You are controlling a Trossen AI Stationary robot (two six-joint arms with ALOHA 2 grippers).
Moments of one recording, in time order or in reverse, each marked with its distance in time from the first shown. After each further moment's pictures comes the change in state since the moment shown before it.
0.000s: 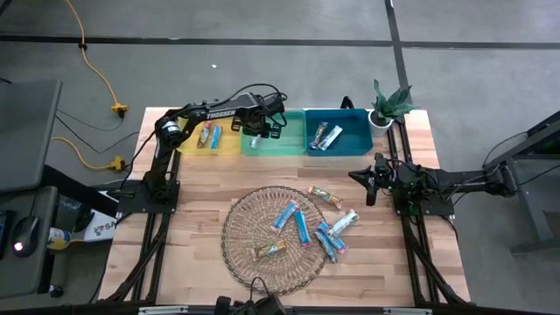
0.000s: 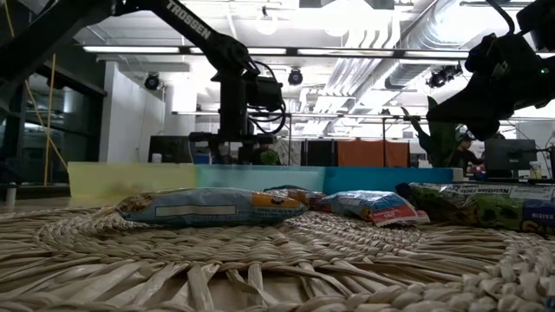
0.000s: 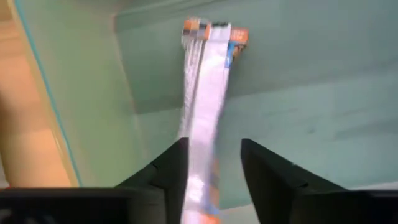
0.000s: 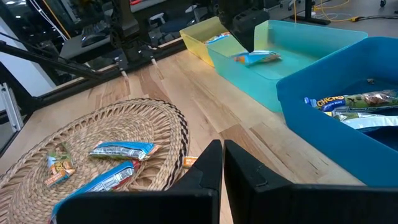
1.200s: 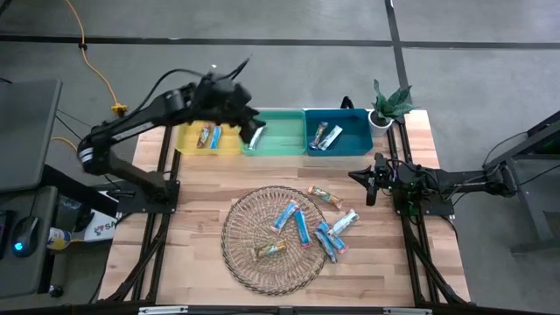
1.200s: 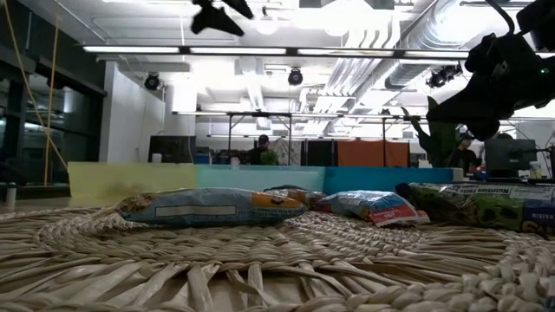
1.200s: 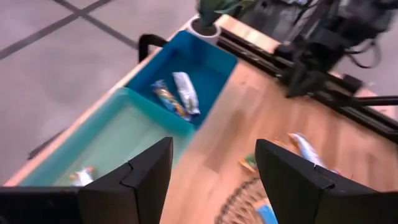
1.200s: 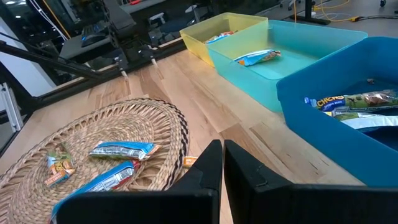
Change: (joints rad) left arm -0.179 -0.747 -0.155 0.255 0.202 0.579; right arm 0.000 0.000 0.000 0.000 0.000 0.000
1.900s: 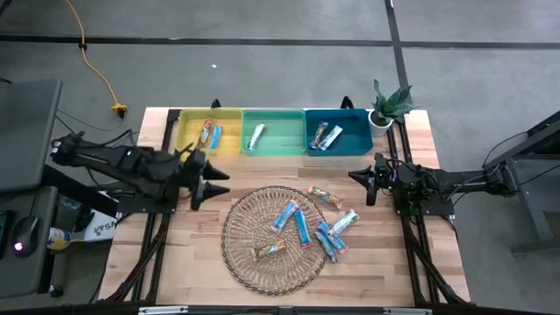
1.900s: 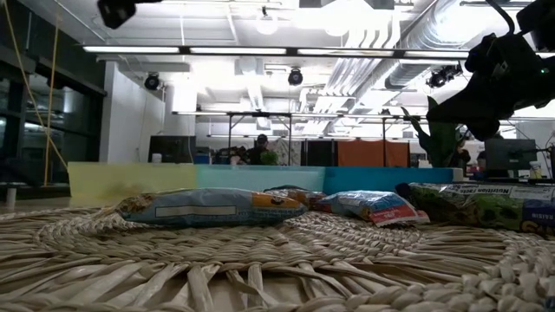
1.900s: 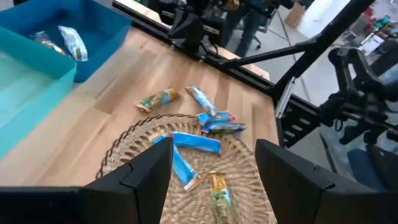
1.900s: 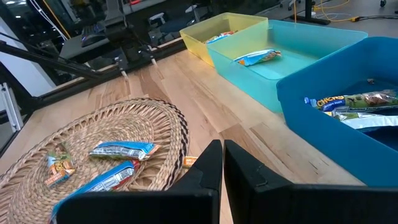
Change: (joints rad) left arm -0.661 -0.603 -0.685 0.290 -0.304 -0.326; right arm 0.000 0.000 0.000 0.000 0.000 0.000
